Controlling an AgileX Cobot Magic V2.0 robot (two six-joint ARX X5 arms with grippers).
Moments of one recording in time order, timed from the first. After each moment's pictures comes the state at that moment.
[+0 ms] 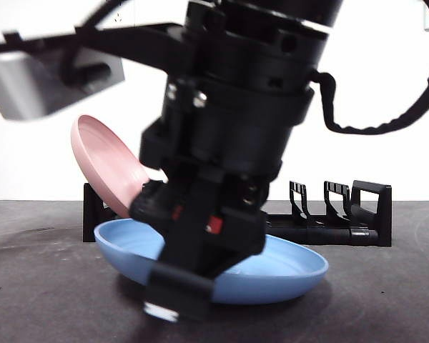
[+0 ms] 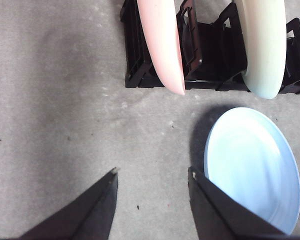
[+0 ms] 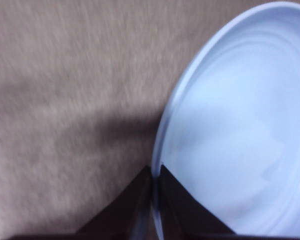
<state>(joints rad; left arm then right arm) -0.07 1.04 1.01 -0.85 0.33 -0.15 1.27 1.59 0.89 -0.42 0.36 -0.20</state>
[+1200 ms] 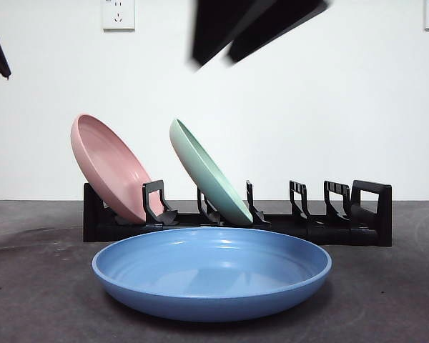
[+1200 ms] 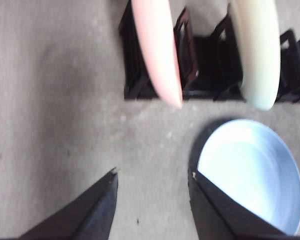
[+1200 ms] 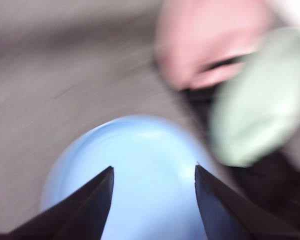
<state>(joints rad) -0.07 1.04 1.01 -0.79 0.33 -0.15 1.07 1.13 0.91 -0.39 0.32 -0.07</state>
